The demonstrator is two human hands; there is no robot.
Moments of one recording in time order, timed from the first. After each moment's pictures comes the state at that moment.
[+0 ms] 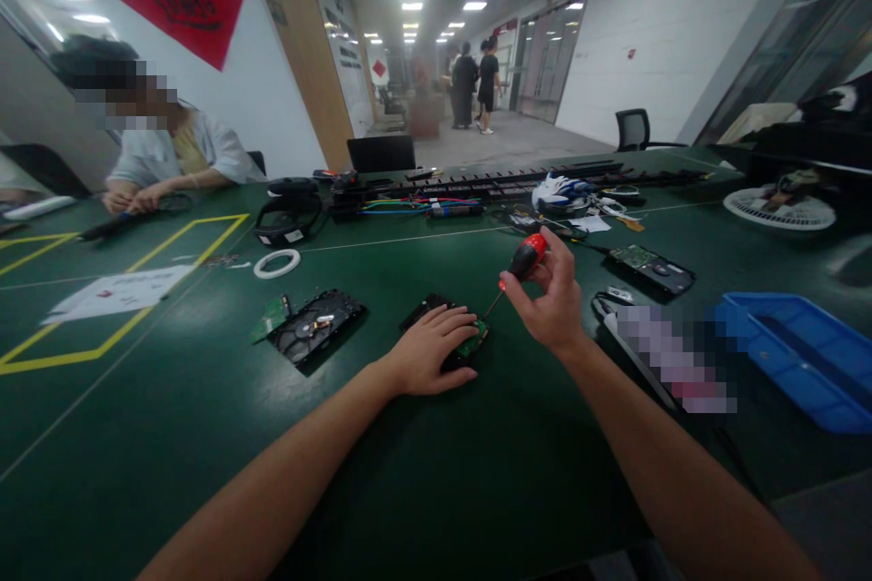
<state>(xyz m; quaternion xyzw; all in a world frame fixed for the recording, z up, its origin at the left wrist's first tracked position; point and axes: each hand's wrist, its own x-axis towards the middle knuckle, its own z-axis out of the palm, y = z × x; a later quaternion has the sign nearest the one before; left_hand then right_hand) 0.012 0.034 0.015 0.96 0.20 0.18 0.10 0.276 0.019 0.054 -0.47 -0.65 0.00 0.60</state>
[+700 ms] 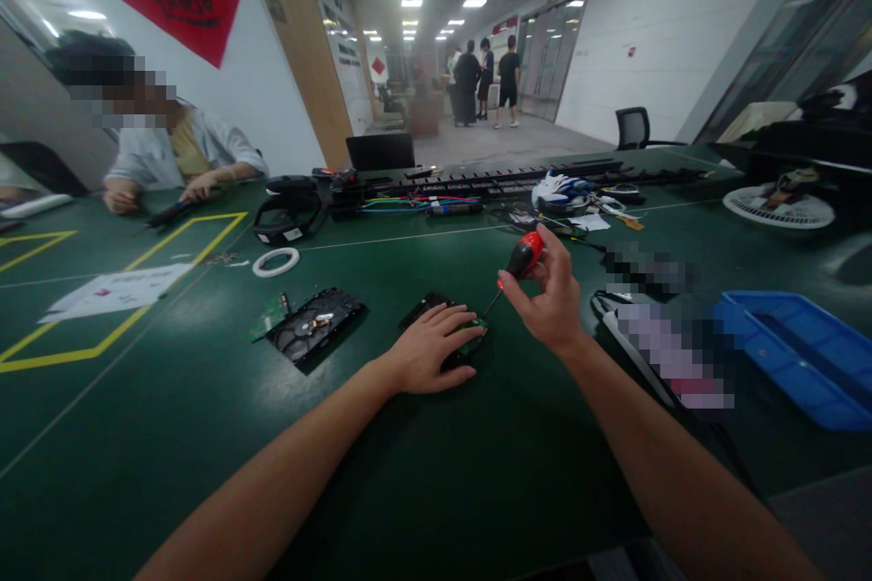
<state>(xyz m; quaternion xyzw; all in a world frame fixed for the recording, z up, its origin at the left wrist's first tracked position) 0.013 0.033 0.016 0.96 0.20 0.16 0.09 0.275 0.016 0.061 -0.47 -0.67 -0.02 0.58</state>
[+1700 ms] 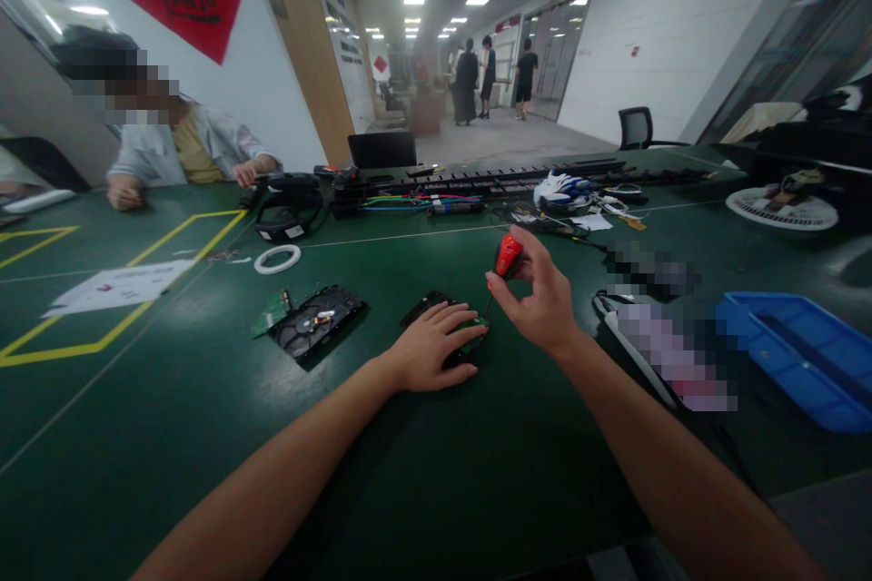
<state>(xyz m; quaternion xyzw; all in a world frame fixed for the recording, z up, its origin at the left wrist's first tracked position) 0.012 0.036 0.011 0.96 0.20 0.16 0.08 0.259 0.013 0.072 -0.42 -0.72 -0.04 0.55</state>
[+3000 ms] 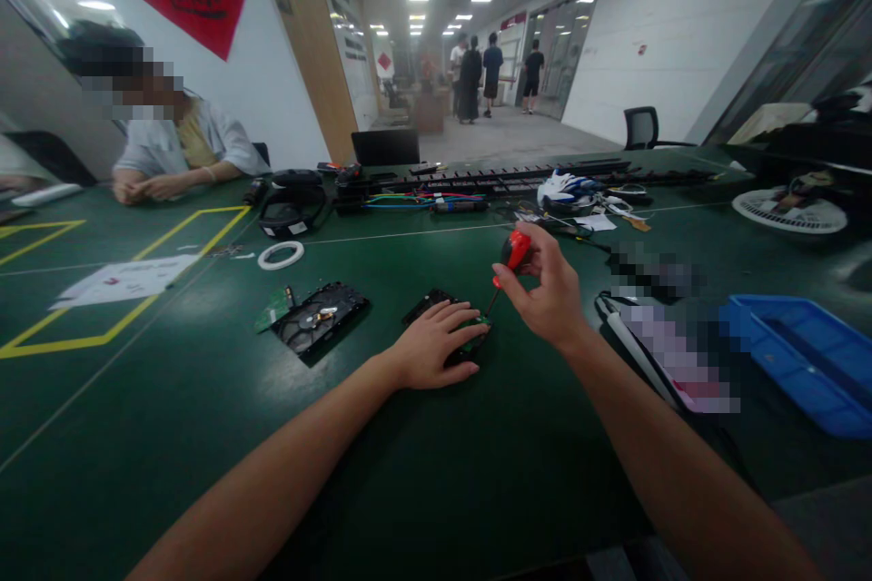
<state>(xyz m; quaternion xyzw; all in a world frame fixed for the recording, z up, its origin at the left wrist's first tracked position) 0.014 0.037 0.011 0.97 0.20 0.15 0.08 0.263 0.016 0.082 -0.44 -0.71 -0.01 0.55</state>
